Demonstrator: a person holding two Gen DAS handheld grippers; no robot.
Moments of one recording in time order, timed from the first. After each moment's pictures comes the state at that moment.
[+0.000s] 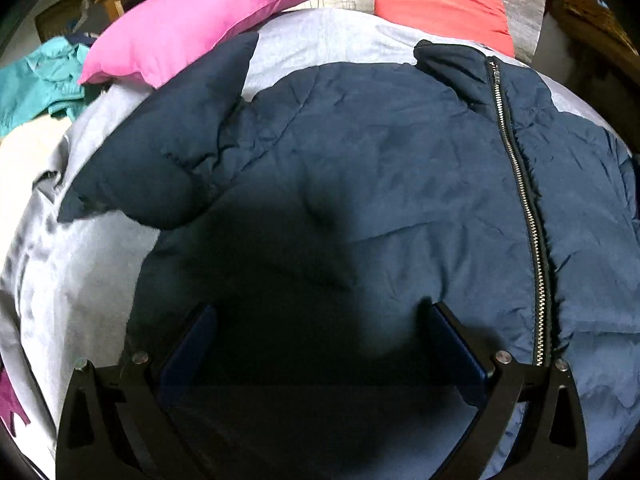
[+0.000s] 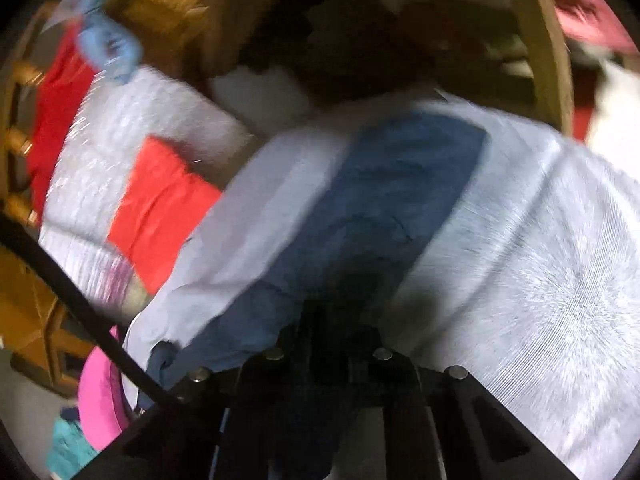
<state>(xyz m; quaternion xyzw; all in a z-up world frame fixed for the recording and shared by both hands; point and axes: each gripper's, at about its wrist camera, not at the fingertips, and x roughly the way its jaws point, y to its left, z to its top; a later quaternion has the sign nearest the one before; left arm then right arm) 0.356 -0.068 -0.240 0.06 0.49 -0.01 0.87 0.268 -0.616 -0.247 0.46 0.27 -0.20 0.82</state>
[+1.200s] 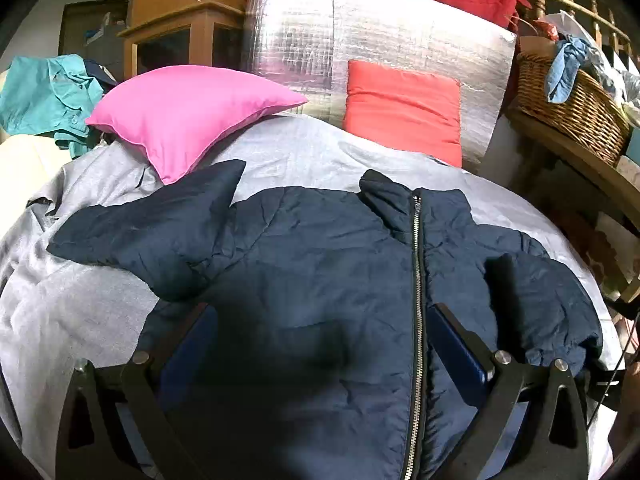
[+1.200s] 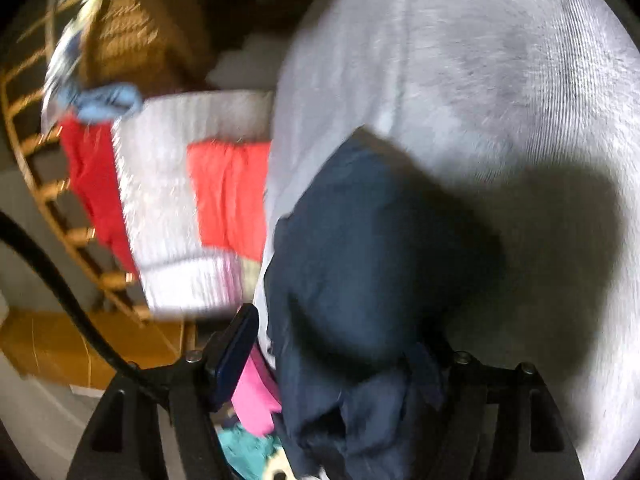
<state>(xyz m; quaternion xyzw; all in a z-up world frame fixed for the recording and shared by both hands) 0.312 -0.080 -0.181 -0.03 0.33 -0.08 0.94 0.211 -0.533 -0.325 0.73 0.21 -0.06 0.65</state>
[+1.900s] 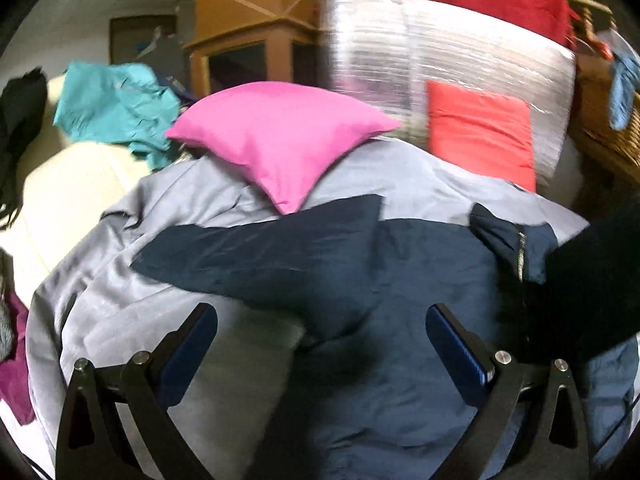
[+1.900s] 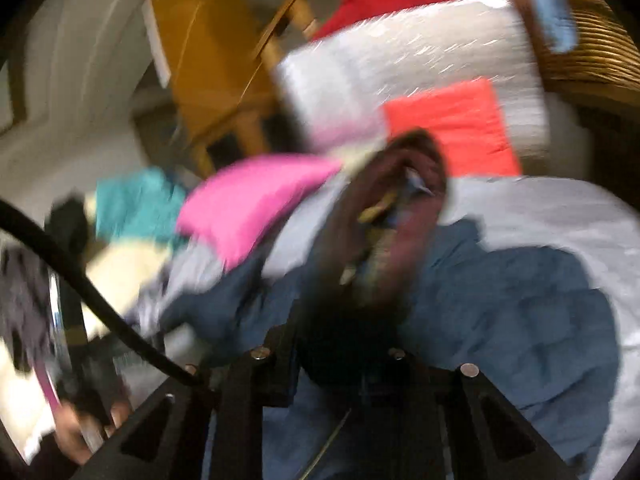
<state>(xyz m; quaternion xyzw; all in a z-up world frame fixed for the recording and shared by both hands) 0.323 0.026 -0.157 -0.02 0.31 0.03 0.95 0.285 -0.274 -0.171 0.14 0.27 0.16 0.94</state>
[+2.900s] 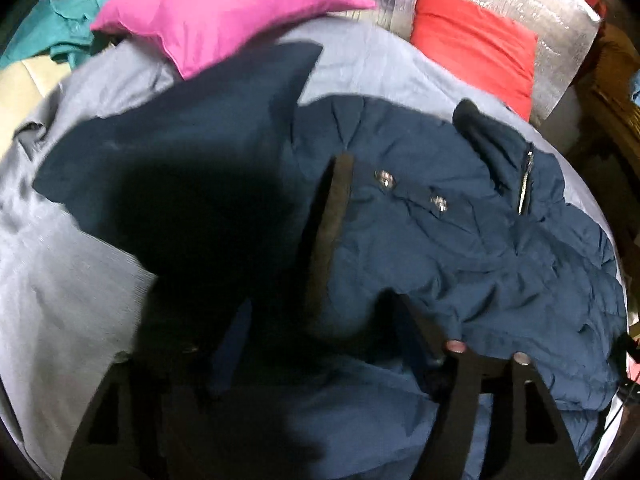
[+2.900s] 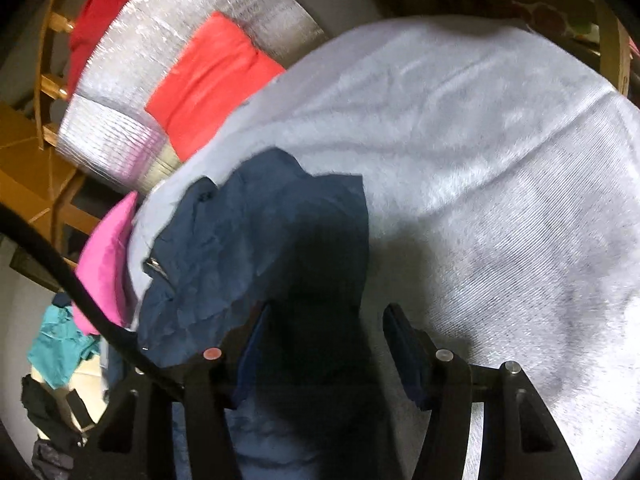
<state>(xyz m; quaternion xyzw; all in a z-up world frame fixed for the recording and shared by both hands) 0.393 -0.037 -0.238 -0.07 0.49 -0.03 0.87 0.280 -0.487 -0.265 0.40 0.41 -0.08 0.81</state>
